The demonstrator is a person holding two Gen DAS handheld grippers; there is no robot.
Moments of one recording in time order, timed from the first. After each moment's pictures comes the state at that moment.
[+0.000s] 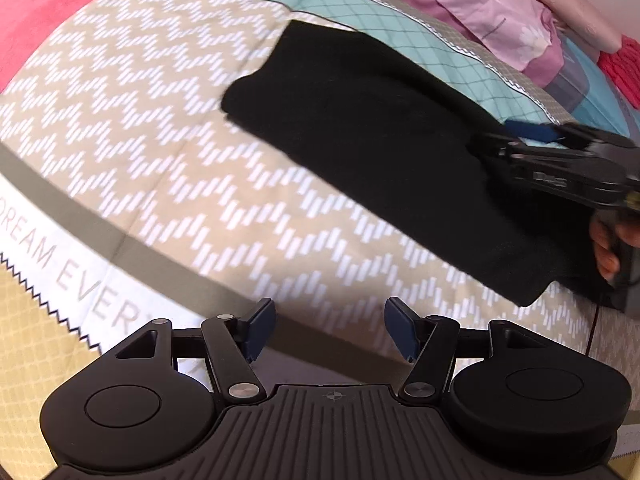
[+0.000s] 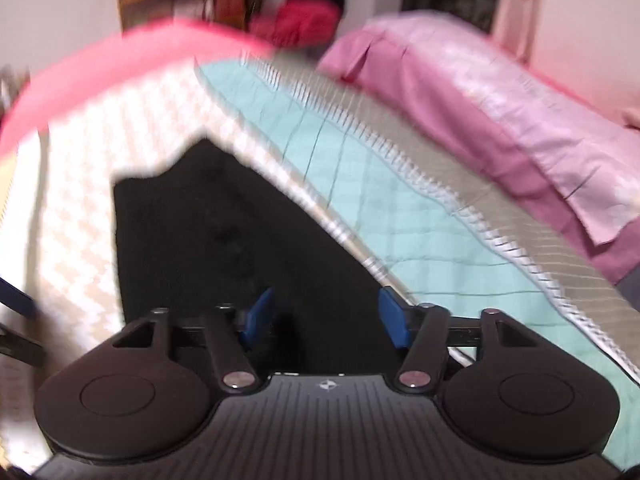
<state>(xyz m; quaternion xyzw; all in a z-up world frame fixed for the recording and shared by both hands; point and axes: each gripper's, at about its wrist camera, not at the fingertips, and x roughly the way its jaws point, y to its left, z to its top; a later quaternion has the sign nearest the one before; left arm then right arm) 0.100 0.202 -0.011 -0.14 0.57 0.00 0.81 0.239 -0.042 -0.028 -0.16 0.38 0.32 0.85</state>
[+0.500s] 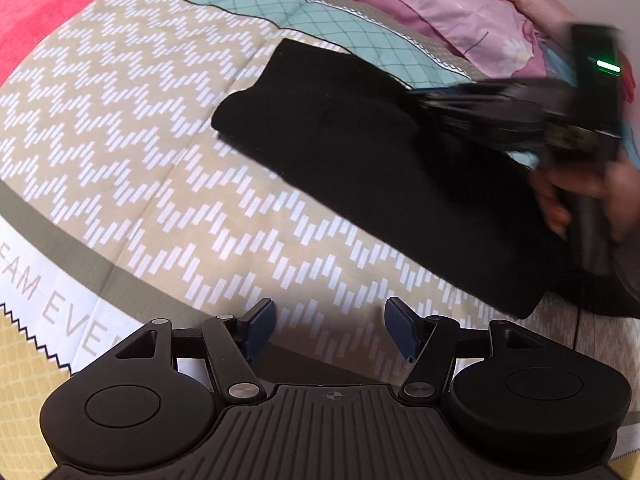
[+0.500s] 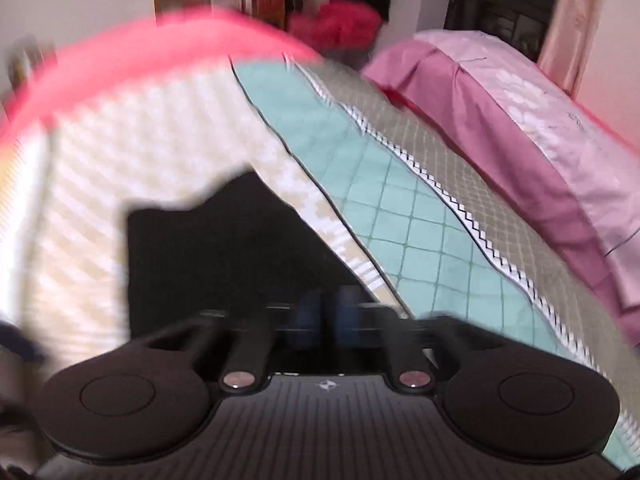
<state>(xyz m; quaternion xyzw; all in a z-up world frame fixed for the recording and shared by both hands) 0.109 0.202 -0.013 -0.13 0.55 -0.03 0.82 0.268 0.041 -0.032 -0.21 0.35 0.34 0.85</state>
